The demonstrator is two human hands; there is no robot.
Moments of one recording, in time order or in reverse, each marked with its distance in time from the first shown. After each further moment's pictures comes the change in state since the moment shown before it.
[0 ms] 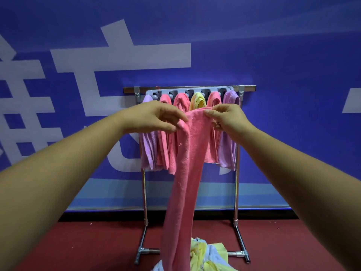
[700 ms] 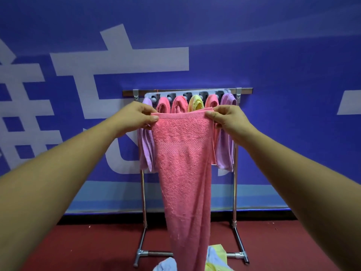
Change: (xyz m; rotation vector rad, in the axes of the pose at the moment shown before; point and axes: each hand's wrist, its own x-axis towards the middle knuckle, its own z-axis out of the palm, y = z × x) left_hand 0.002 -0.042 -0.013 -0.147 0.413 -0.248; right_hand -0.005 -0.002 -0.010 -0.061 -0.017 -0.101
